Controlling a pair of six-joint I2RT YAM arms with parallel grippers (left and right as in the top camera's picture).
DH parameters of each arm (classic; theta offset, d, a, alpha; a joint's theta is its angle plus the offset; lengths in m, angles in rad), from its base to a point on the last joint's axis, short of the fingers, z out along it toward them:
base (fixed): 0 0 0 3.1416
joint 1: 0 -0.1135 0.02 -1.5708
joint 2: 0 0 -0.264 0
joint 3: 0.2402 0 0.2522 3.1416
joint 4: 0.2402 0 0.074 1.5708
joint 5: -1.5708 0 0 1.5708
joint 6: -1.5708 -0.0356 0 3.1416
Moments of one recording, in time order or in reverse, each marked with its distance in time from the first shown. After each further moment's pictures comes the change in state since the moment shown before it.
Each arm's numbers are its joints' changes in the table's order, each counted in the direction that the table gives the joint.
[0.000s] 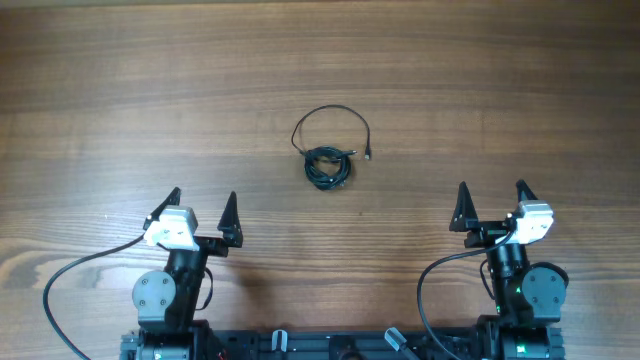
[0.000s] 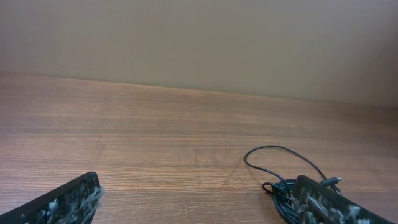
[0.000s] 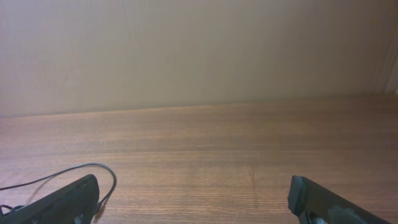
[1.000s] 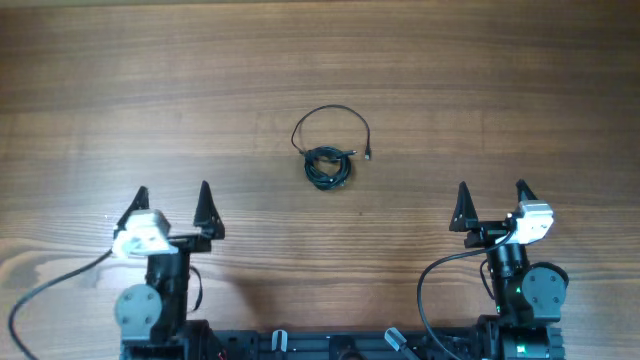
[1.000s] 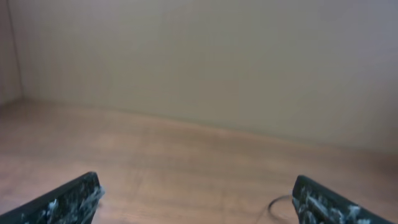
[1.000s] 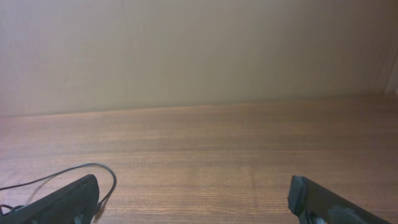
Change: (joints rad) left arm 0.000 0.001 0.163 0.065 0.168 0.045; right arm 0.000 0.000 0.000 0.000 0.000 0.000
